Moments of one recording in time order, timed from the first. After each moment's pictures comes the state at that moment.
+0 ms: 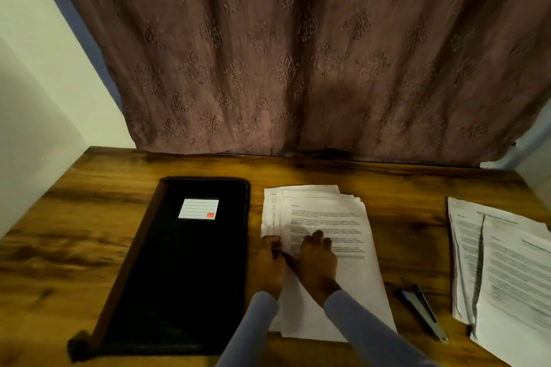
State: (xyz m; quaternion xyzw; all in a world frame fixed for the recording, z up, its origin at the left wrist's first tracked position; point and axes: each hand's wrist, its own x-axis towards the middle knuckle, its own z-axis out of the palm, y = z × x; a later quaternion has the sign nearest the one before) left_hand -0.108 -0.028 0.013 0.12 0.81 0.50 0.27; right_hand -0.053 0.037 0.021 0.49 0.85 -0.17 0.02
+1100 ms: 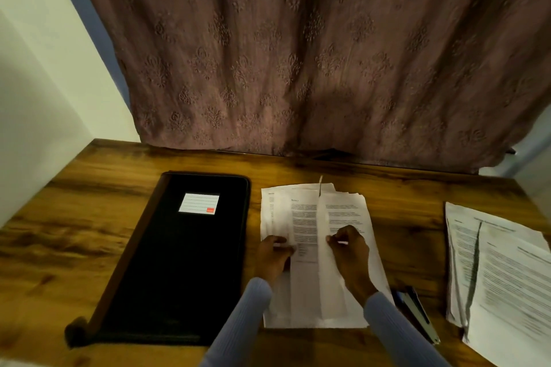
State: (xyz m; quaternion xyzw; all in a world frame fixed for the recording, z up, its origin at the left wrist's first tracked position) left_hand -0.113 -0.021 0.026 0.11 0.76 0.51 0.38; right_hand -0.001 0.069 0.047 0.53 0.62 -0.50 -0.29
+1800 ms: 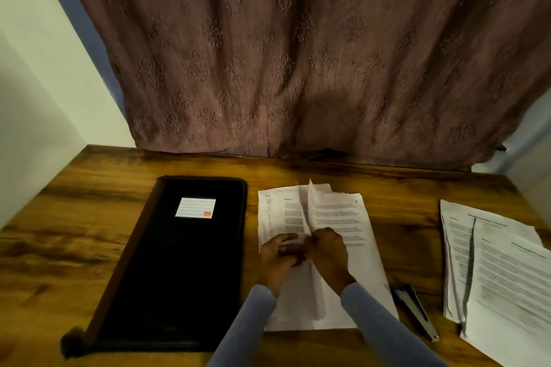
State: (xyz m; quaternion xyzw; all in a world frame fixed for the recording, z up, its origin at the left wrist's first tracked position) left_hand -0.103 -0.025 0.034 0.23 0.72 0.55 0.37; right_hand -0.032 0.064 0.037 0.53 0.77 -0.34 -0.14
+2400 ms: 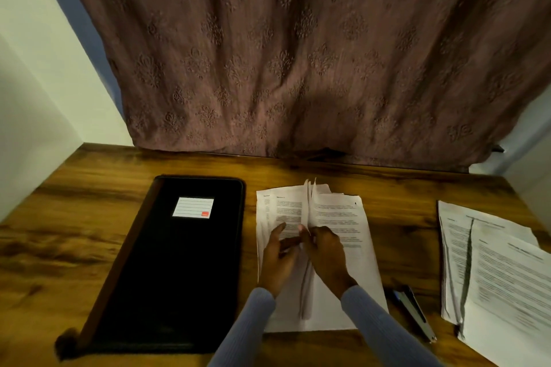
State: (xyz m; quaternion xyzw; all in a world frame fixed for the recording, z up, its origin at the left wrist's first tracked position) left_hand -0.105 -0.022 0.029 0.25 0.71 0.55 0.36; right_hand -0.029 0.062 0.039 0.46 0.80 -0.34 -0.19
